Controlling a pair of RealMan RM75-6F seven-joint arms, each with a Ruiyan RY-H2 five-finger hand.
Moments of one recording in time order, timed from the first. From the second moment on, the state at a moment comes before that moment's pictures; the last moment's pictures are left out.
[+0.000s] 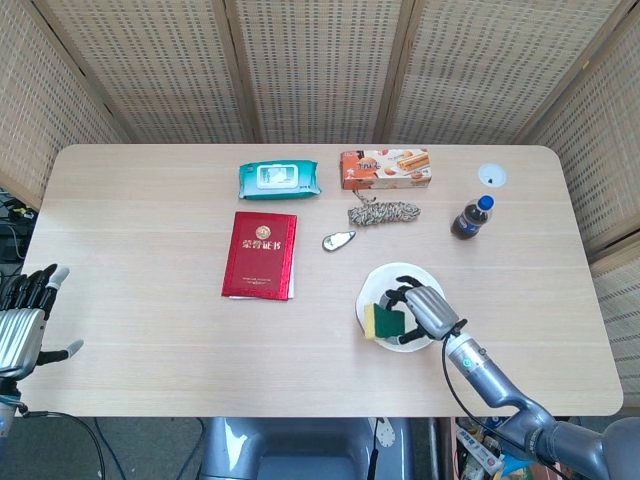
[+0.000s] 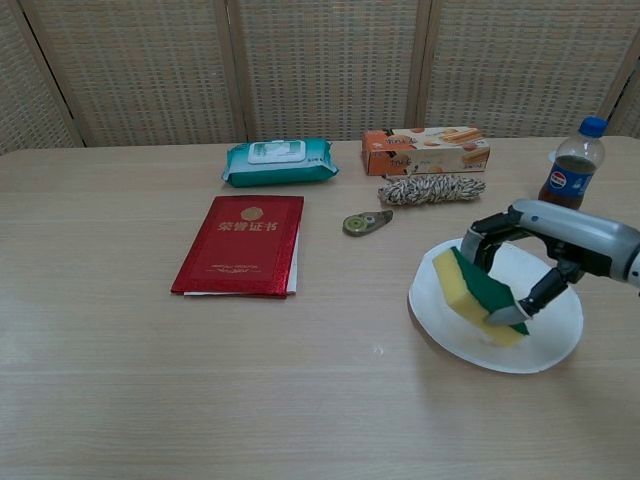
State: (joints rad) left arm -0.15 -1.11 -0.05 -1.65 1.39 1.37 0.12; right arm 0.60 -1.60 -0.01 -1.11 -1.58 1.07 0.54
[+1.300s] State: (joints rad) left arm -0.15 -1.11 -0.05 -1.65 1.39 1.37 0.11; right arm 0.61 -1.60 -0.02 -1.15 -1.55 0.98 0.47
